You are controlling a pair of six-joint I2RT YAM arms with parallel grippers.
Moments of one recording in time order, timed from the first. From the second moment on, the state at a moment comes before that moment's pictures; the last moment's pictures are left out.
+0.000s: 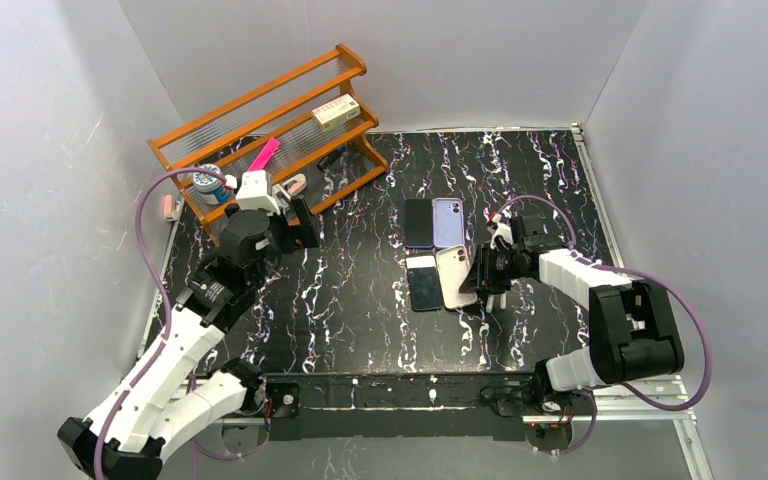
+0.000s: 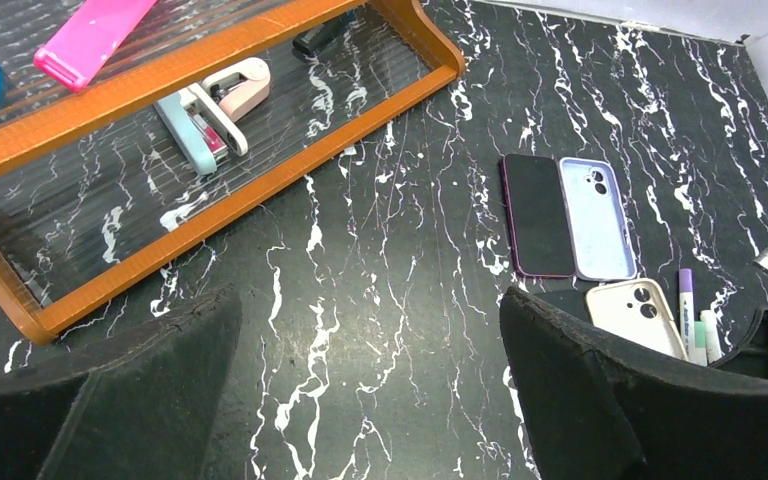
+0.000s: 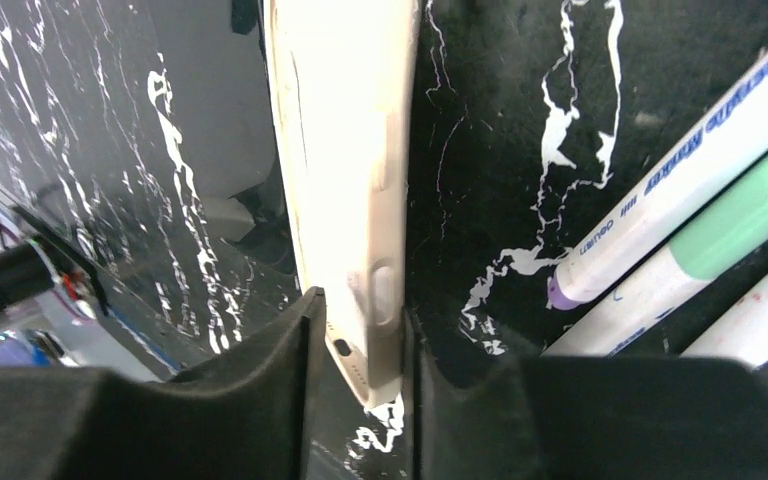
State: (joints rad) left arm -0.53 0.83 0.89 -0.41 -0.37 -0.37; right arm 0.20 1.42 0.66 -0.36 -0.57 0.31
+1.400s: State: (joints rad) left arm -0.53 0.24 0.90 -0.45 -0.80 -0.22; right arm 0.20 0.25 0.80 -0.50 0.13 0.15
